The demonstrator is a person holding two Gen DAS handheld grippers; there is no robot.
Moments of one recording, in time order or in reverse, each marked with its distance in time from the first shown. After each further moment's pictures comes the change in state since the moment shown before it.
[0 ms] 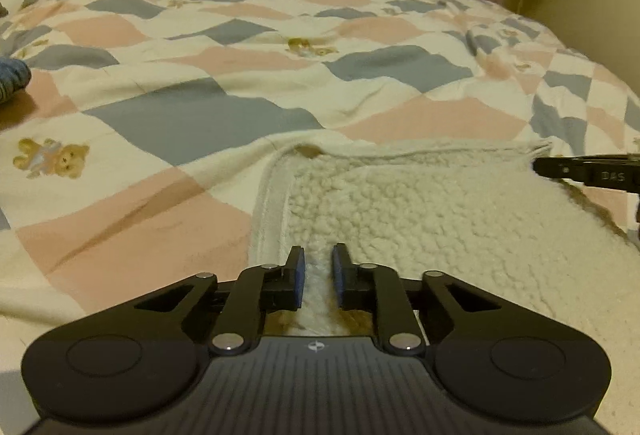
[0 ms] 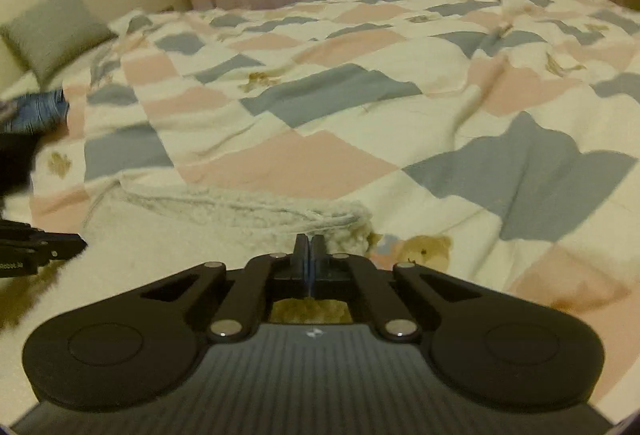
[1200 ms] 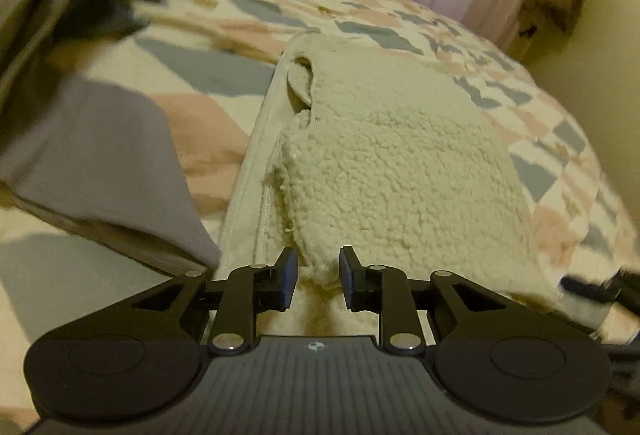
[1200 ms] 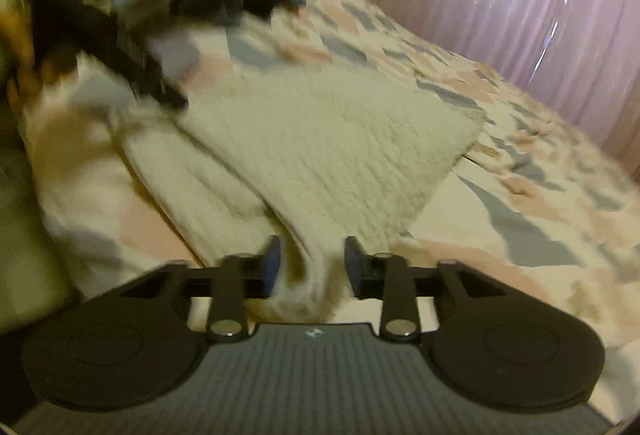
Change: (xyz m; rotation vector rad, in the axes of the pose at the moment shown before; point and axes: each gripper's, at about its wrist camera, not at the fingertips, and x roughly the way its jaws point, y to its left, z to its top) left arm -0.220 -0.028 -0.225 -0.277 0.036 -0.057; right arm -0.291 0.175 -0.253 -0.650 0.026 -0.060
